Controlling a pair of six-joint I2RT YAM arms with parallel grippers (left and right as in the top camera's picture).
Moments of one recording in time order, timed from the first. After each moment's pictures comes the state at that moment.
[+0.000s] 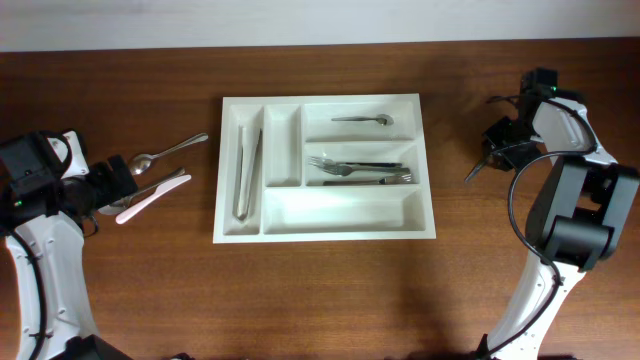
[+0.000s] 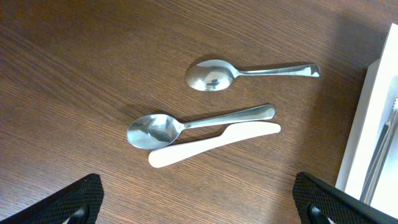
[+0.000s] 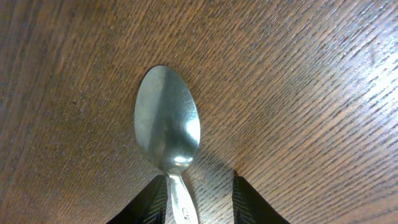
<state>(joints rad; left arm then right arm) 0.48 1.45 1.16 -0.69 0.13 0.02 -0.27 2.27 1.76 -0.96 -0.06 0.68</state>
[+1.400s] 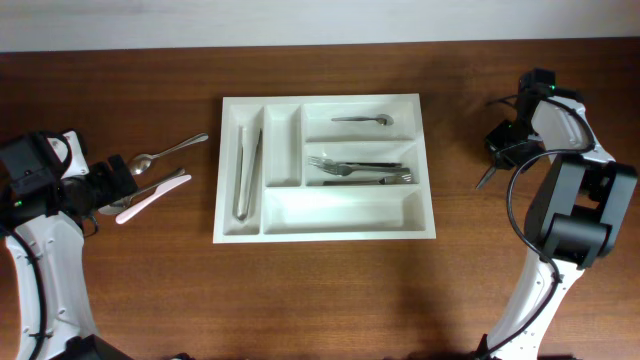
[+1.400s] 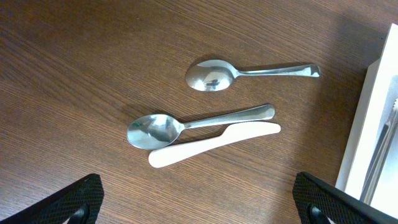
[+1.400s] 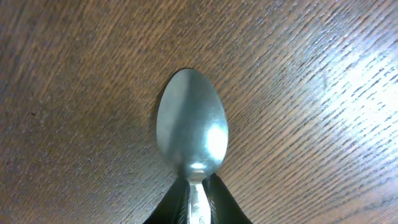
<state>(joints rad) 0.48 1.45 1.16 -0.69 0.12 0.02 -0.27 2.29 1.78 -1.00 0.03 0.61</state>
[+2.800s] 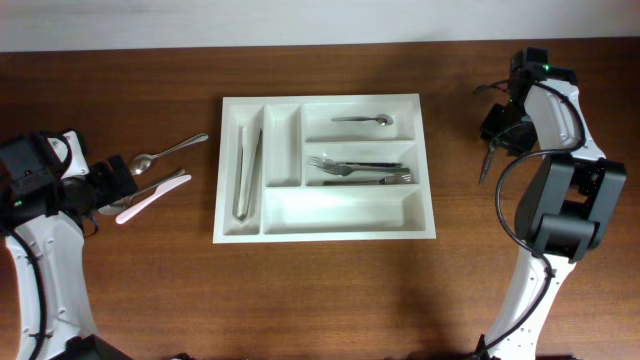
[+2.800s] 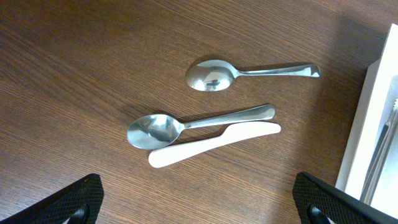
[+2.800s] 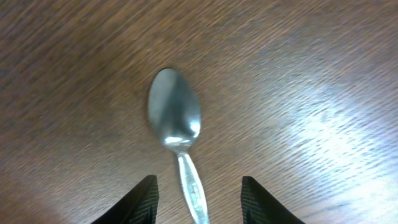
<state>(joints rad) 0.48 1.45 1.16 -0.69 0.13 0.02 -0.21 2.33 1.97 -1.12 0.11 0.41</state>
